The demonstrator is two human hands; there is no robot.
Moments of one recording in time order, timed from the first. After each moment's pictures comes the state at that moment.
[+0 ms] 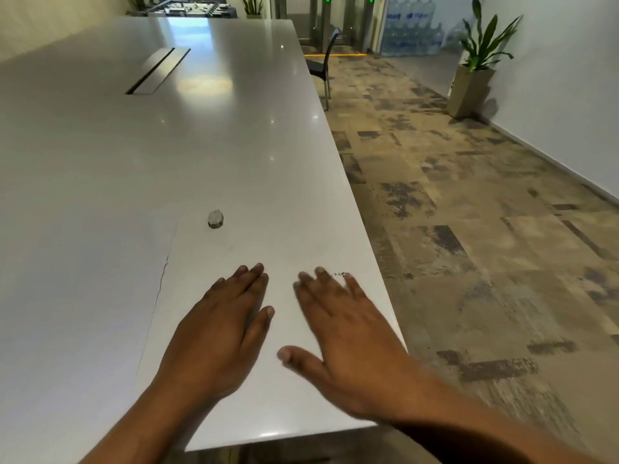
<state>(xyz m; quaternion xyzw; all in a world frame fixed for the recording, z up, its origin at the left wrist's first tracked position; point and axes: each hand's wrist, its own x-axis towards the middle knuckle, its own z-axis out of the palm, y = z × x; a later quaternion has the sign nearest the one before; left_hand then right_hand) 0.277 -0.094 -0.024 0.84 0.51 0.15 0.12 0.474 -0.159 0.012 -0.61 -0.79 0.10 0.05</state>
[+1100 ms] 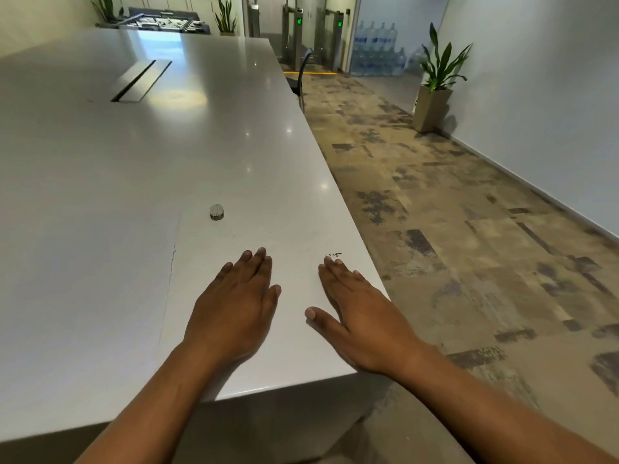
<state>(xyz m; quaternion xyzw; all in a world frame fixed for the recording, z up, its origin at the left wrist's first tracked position) 0.277 -0.097 -0.022 0.86 0.49 0.12 0.09 0.475 -0.183 -0.002 -0.68 -0.72 0.14 0.11</state>
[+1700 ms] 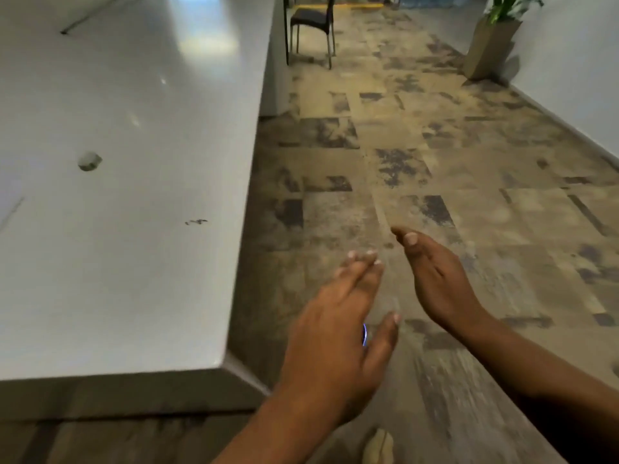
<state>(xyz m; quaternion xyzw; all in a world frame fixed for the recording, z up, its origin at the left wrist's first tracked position) 0.578 -0.227 -0.029 0.81 0.42 0.30 0.27 0.766 -0.195 -0.053 -0.66 -0.56 0.28 0.43</state>
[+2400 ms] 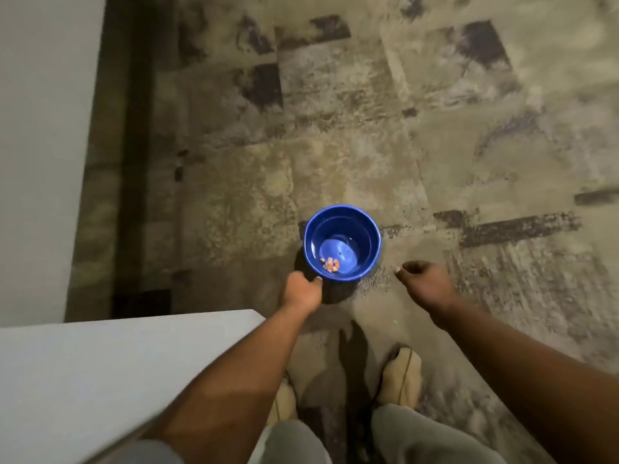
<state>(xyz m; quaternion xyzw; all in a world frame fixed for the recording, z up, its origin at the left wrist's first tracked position) 0.642 -0.132 -0.583 0.44 0.75 0.01 0.49 0.850 -0.195 -0.557 -0.83 -0.21 0.48 0.21</state>
